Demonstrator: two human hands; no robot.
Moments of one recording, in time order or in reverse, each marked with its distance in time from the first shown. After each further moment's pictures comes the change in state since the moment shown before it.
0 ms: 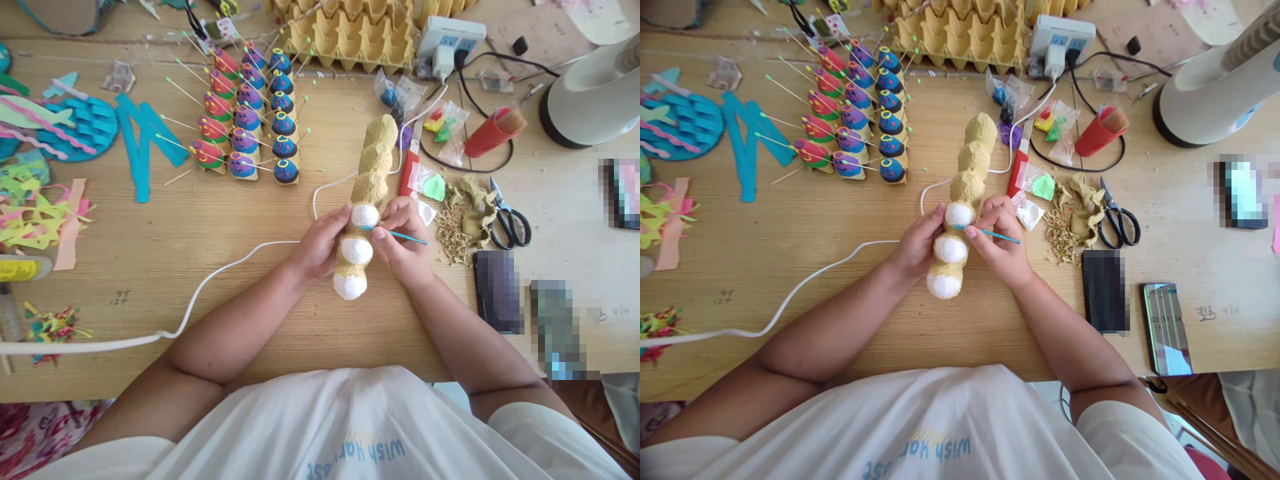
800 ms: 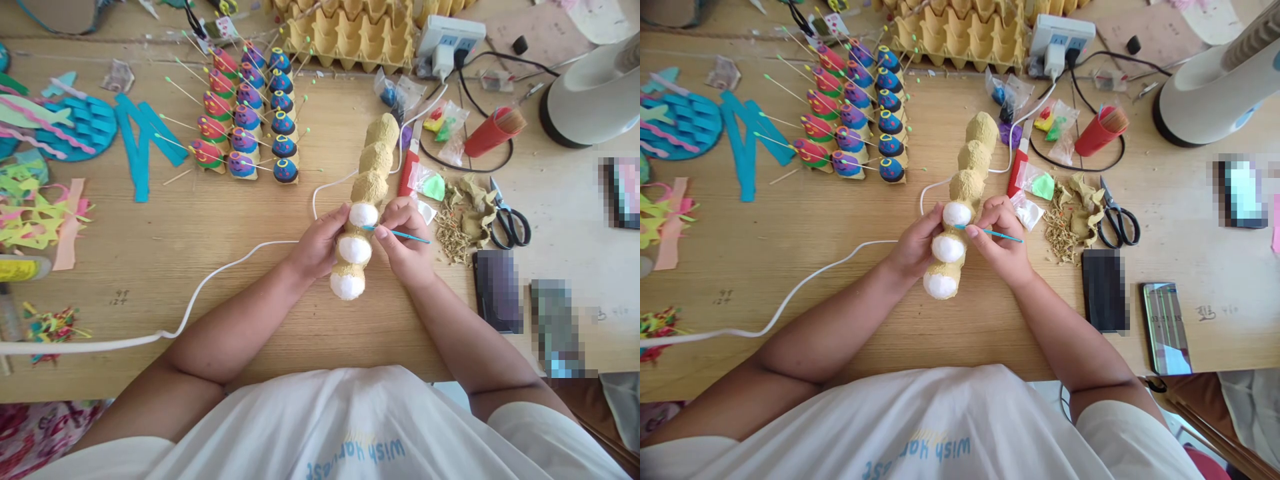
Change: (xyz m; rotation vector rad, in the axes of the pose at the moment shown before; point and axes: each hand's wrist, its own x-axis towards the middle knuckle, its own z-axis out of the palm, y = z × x) left_hand 0.000 0.001 0.001 0.022 0.008 0.006; right_hand 0.000 0.001 -0.001 0.026 -0.003 0.038
